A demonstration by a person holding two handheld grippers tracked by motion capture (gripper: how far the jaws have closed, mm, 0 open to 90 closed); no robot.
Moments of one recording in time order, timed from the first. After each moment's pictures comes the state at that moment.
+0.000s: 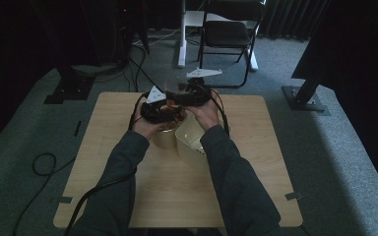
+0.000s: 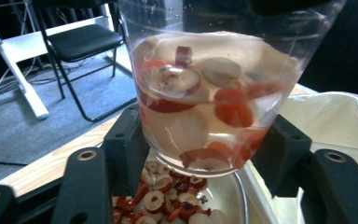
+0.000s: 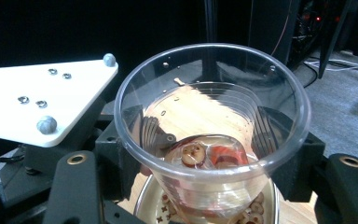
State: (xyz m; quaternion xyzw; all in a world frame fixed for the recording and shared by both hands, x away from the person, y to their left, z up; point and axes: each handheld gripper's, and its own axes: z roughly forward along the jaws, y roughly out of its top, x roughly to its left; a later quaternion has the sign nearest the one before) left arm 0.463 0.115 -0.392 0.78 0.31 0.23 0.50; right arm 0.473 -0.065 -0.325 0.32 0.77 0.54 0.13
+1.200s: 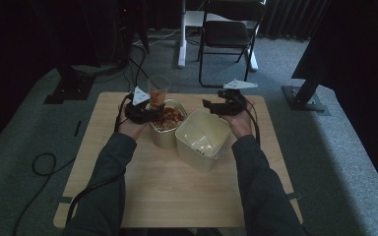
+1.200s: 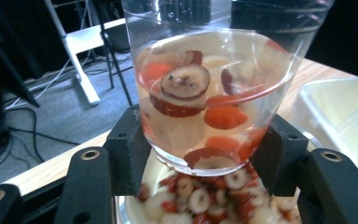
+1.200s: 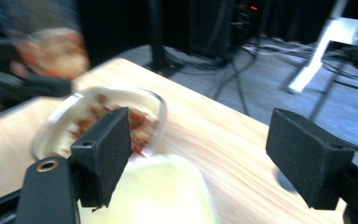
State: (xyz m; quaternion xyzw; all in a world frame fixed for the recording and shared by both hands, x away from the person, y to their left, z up) left arm 0.463 0.162 -0.402 0.76 0.36 0.29 0.46; right arm 0.469 -0.170 -0.360 0.37 0.76 0.49 0.21
